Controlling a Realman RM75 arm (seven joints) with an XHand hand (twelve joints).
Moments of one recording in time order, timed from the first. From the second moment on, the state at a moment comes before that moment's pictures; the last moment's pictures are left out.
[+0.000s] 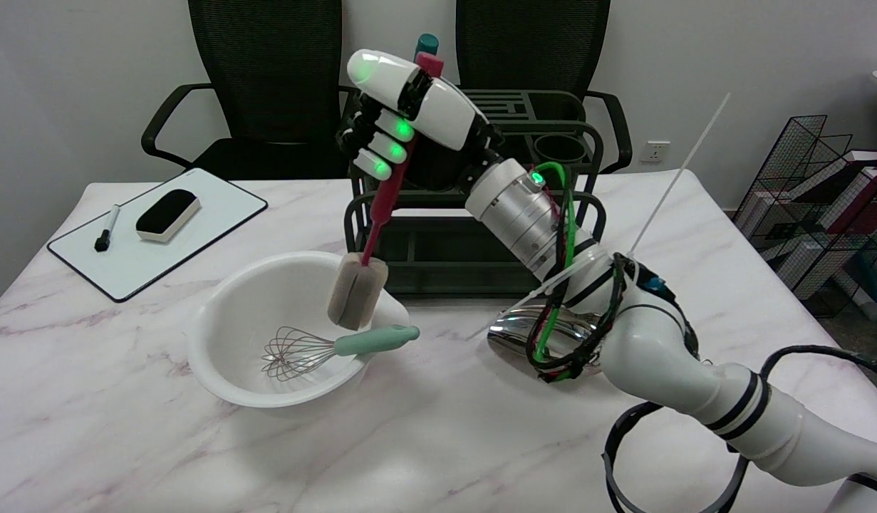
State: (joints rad) arm 0.27 -1.11 -2.05 1.80 0.87 0.20 1.66
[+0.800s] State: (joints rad) arm 0.37 -1.20 -2.08 1.69 0.86 0.14 1.67
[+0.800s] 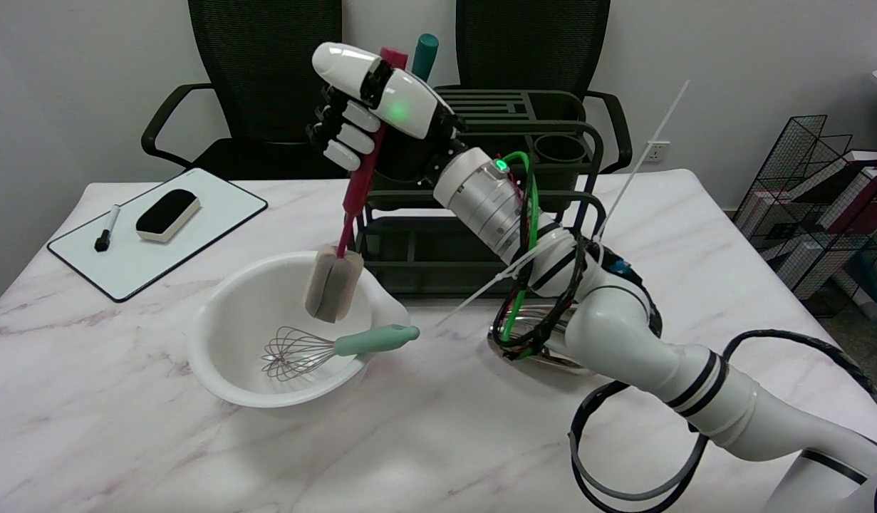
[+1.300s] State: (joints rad) arm 0.41 -1.23 -2.12 1.58 0.77 0.19 1.67
